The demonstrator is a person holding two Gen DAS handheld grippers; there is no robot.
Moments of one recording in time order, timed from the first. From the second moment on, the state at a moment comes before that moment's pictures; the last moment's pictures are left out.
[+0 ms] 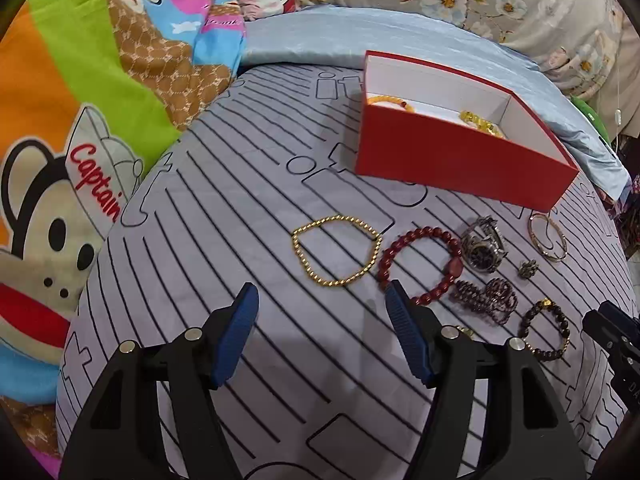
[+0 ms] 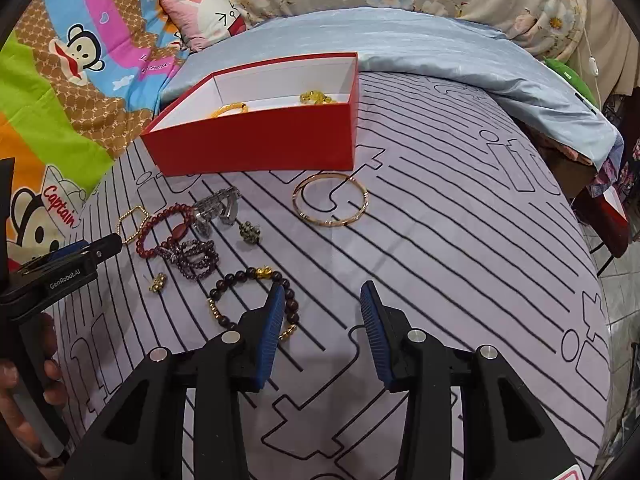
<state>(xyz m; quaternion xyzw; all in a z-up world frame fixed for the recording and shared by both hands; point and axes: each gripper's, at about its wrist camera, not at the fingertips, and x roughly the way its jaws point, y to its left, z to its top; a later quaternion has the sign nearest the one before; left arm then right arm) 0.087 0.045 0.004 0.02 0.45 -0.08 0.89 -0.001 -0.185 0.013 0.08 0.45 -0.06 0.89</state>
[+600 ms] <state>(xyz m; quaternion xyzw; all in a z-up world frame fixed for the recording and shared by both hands) 0.123 0.052 -0.013 0.01 0.46 -0.05 0.89 0.021 -0.172 -0.009 0.06 0.46 -0.05 0.88</state>
